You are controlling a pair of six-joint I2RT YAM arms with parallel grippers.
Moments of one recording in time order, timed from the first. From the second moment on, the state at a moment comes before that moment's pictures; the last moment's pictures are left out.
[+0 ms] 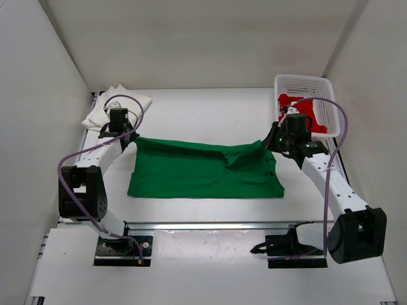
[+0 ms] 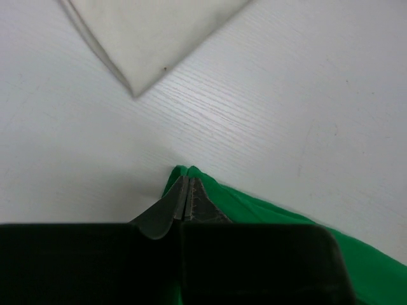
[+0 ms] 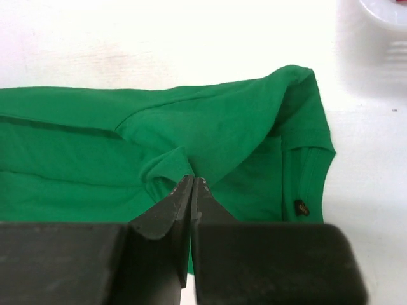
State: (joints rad) left arm -0.03 1.57 1.02 -0.17 -0.23 -0.44; right arm 0.17 1.22 0.96 -0.41 -0.15 0.39
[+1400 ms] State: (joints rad) left arm 0.01 1.28 0.77 -0.13 -0.17 -0.58; right arm 0.24 0.84 0.50 -0.39 0.04 0.52
